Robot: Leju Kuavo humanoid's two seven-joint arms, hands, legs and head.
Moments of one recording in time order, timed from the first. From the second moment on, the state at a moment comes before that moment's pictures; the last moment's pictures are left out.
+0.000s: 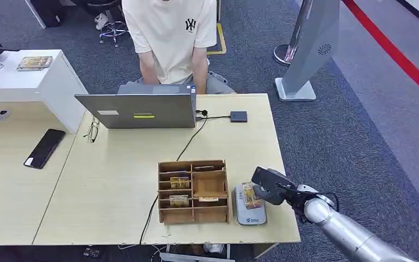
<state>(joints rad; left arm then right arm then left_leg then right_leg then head) -0.07 -0.02 -0.21 -0.21 -0.47 0.27 0.29 -0.30 -0.46 0.65 -1.16 -0.05 0.02 0.00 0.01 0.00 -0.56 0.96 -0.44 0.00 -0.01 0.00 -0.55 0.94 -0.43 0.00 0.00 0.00</state>
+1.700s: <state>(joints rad) -0.07 -0.02 -0.21 -0.21 -0.47 0.27 0.29 -0.32 -0.45 0.65 -1.14 -0.05 0.03 -0.01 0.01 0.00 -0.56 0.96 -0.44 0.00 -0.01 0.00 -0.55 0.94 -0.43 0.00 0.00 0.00</state>
